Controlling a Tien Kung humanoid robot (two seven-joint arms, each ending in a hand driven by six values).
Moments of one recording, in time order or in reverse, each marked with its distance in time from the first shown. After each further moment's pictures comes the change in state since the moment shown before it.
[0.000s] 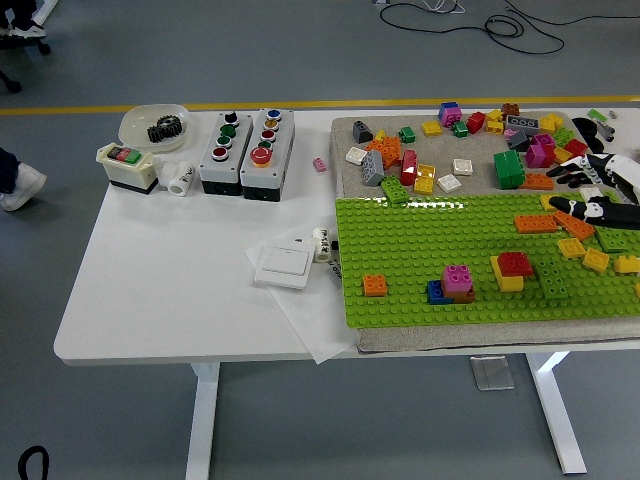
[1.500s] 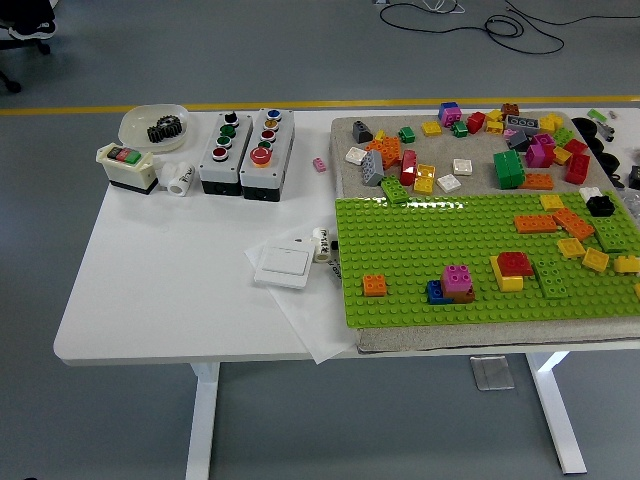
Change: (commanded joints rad) left arm 0.072 -0.032 -0.028 0.046 0.048 0.090 -0.035; right arm -0.355 0.050 0.632 0.145 0.879 0.173 -0.447
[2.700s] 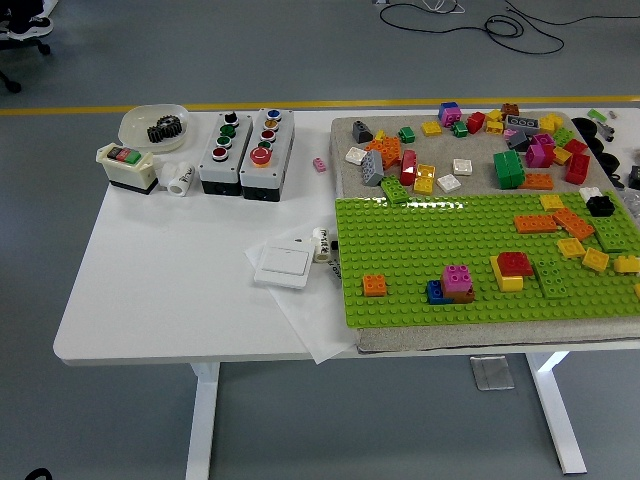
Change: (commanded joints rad) left arm -0.032 -0.028 0.052 0.011 -0.064 0.073 -0.016; right arm -0.168 0.120 0.277 0.199 -0.190 -0.001 -0.014
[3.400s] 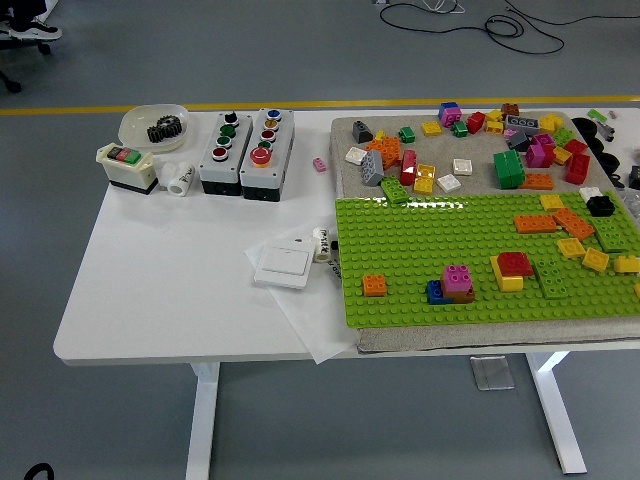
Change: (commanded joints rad) left arm -0.005 0.003 -0.014 -0.002 0.028 -0.011 0.000; right arm 0.024 0.070 0.028 -0.012 -0.065 -0.001 -0.004
